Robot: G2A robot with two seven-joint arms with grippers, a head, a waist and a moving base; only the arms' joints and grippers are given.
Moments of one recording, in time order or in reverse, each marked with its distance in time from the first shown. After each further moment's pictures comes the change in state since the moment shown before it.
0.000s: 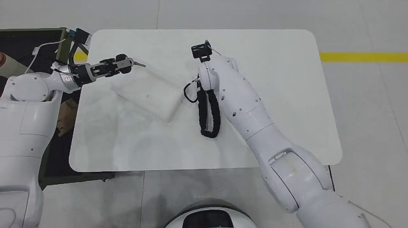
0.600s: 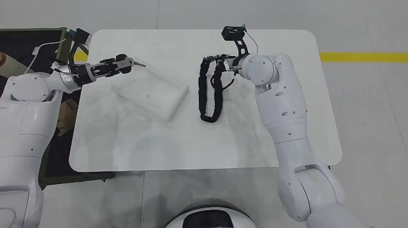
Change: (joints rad) left arm 0.000 0.000 0.000 0.000 0.000 0.000 0.000; right arm -0.156 0.142 0.306 -0.306 0.253 -0.326 -0.060
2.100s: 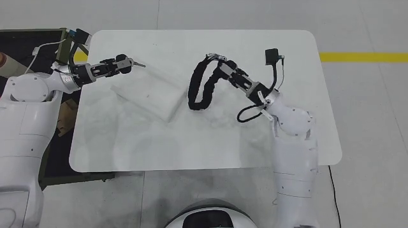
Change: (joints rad) left arm 0.000 0.000 0.000 0.000 0.000 0.000 0.000; right arm -0.499 -0.067 0.260 -0.513 0.876 -0.242 -0.043
